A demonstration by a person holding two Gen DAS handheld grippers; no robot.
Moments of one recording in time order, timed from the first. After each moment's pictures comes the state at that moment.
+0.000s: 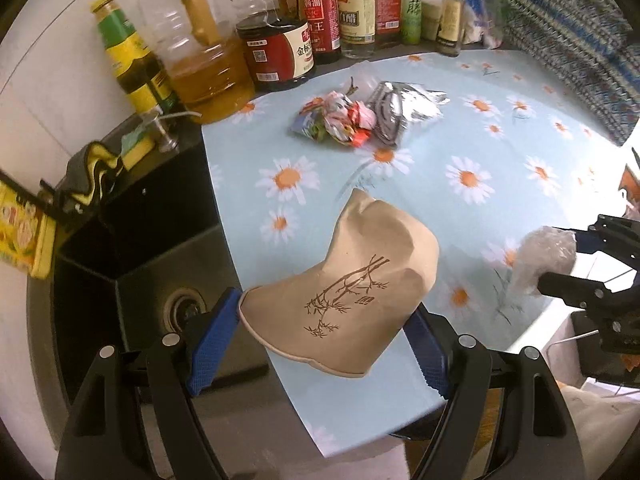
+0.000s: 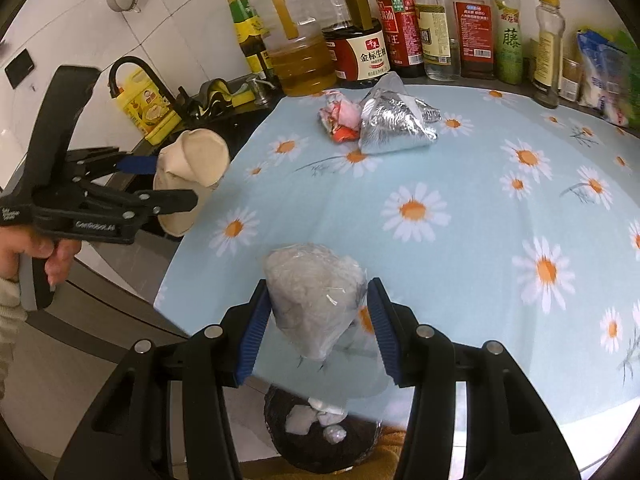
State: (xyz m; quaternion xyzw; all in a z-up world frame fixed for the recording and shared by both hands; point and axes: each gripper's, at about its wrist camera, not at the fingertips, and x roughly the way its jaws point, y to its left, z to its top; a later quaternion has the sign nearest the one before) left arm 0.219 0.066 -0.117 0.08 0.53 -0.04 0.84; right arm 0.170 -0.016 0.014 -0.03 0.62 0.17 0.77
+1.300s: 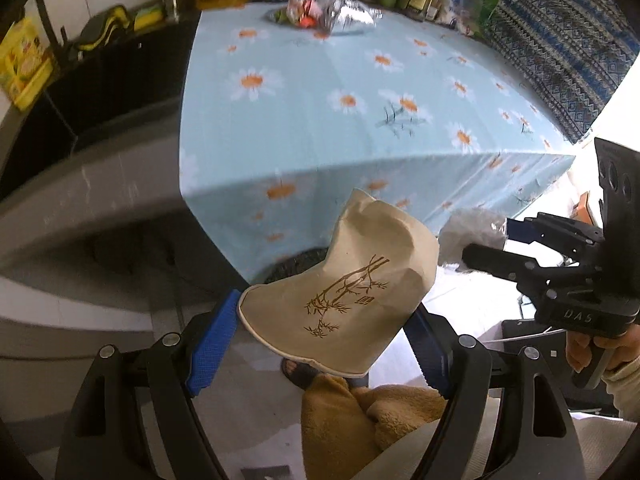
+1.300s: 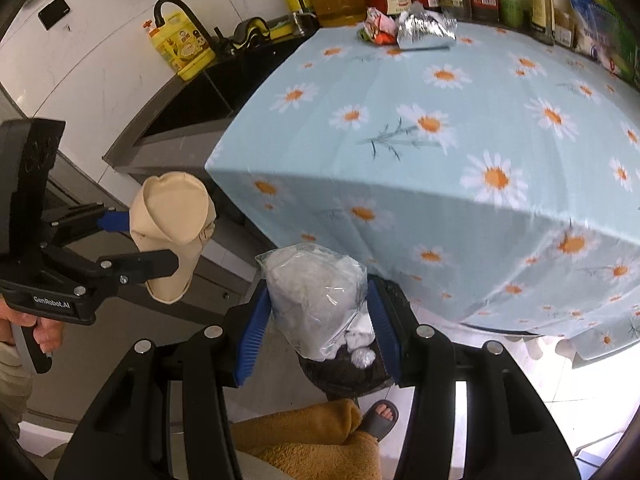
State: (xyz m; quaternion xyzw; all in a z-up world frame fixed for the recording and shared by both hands) left arm 0.030 0.020 -0.167 -0.07 0.56 -0.05 0.82; right arm 0.028 -0.013 0.020 -0.03 0.66 0.19 0.72
